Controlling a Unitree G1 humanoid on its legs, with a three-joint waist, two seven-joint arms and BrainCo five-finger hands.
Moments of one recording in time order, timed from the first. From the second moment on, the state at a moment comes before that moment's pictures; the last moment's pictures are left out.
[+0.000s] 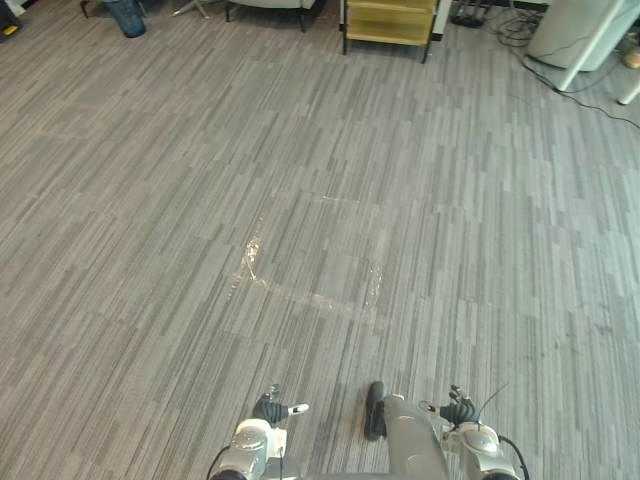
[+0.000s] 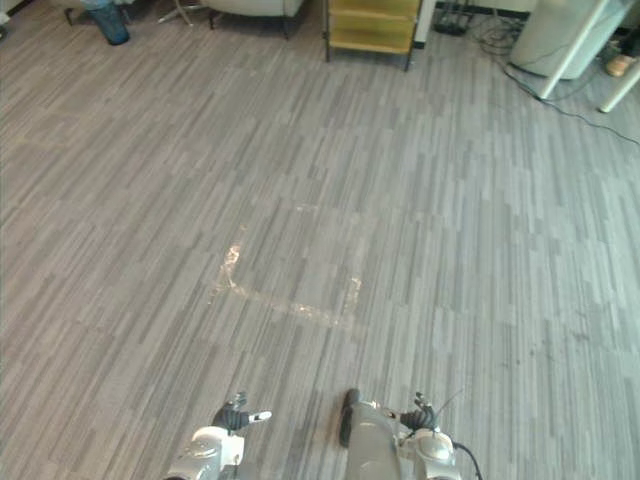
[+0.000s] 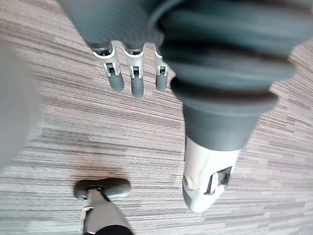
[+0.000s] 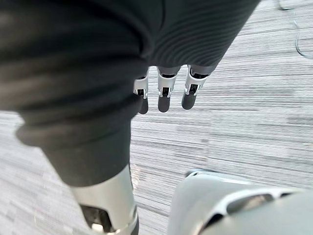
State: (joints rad) left arm -0.06 0.01 -0.03 1.07 0.00 -0.12 0.06; right arm -0.02 -0.13 -0.20 1.04 0.01 -0.11 -0.10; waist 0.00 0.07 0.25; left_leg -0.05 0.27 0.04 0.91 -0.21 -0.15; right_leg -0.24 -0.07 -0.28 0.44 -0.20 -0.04
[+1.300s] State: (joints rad) left arm -0.07 0.02 -0.10 1.06 0.02 -0.13 0.05; right arm 0.01 -0.09 -0.23 1.04 0.05 -0.12 -0.10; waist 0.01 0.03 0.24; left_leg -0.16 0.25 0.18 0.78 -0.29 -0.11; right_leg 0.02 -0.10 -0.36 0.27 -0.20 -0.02
